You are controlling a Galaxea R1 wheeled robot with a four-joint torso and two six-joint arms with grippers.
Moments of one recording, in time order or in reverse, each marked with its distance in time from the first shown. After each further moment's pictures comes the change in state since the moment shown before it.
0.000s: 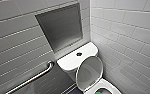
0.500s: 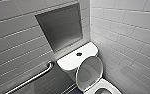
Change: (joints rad) left arm 0.000 0.000 0.000 0.000 -0.011 0.000; right arm -0.045 -0.154 0.131 -0.007 -0.036 0.001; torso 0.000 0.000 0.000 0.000
